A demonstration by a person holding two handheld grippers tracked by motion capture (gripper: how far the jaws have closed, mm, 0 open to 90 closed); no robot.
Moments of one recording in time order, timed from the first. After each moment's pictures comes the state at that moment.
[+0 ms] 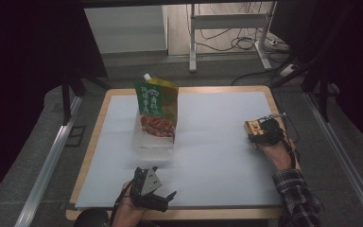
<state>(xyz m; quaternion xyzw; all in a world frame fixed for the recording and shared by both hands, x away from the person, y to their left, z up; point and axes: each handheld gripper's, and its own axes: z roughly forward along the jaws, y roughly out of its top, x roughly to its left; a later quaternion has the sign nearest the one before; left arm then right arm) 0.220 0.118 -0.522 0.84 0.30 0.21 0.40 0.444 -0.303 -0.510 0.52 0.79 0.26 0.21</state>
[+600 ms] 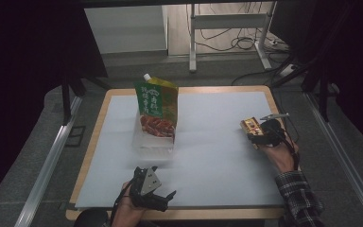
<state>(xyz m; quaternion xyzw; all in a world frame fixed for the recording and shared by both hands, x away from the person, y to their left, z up) 0.220 0.119 -0.520 0.84 0.30 0.22 0.40 0.428 -0.298 -0.491 0.49 0.80 0.29 0.21</state>
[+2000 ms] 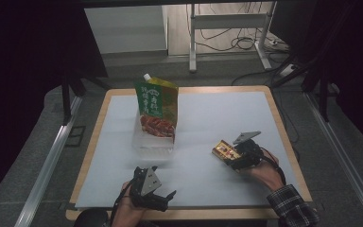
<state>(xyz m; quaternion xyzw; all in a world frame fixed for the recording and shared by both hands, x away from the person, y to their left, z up) 0.220 0.119 -0.520 0.84 0.30 0.22 0.40 0.370 -0.229 -0.508 0.32 0.89 0.29 0.13</state>
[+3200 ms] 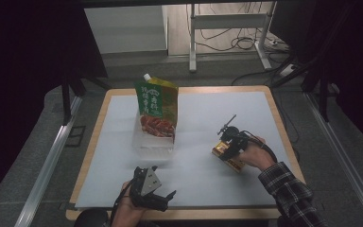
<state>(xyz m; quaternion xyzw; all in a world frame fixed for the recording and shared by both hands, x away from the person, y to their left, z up) 0.220 0.119 -0.520 0.84 0.30 0.22 0.40 0.412 -0.182 -0.491 0.31 0.94 0.13 0.06</state>
